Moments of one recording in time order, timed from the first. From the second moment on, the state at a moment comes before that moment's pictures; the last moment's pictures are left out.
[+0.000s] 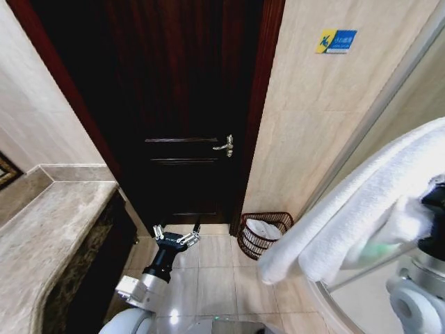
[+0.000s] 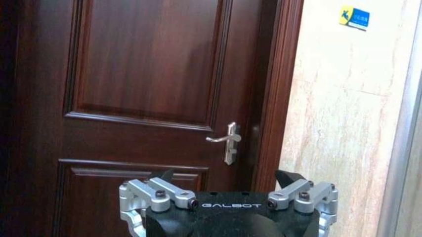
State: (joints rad) left arm 1.92 -1.61 -0.51 -2.50 -0.08 0.05 0.23; right arm -1.59 1.28 1.09 2.50 0.51 0.50 -0.02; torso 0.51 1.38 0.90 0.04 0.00
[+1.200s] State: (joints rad) left arm 1.92 -1.61 -0.51 -2.50 -0.08 0.05 0.23; right arm -1.59 1.27 1.12 2.50 0.53 0.50 -0.02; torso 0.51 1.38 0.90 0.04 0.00
